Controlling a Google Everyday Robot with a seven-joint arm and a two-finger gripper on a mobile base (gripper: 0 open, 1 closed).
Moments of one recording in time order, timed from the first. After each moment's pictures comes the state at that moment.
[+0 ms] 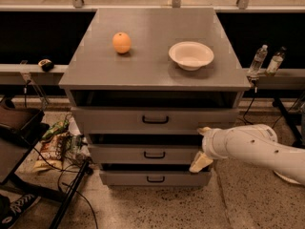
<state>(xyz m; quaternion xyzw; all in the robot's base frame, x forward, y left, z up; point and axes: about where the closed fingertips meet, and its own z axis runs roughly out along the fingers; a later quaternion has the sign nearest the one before) 0.581 -0.179 0.586 -0.58 0.74 -0.05 0.33</state>
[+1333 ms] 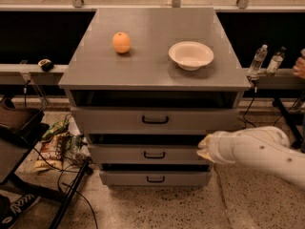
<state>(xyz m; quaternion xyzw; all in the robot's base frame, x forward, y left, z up) 0.553 -0.191 0.602 -0.60 0.73 -0.07 0.31</state>
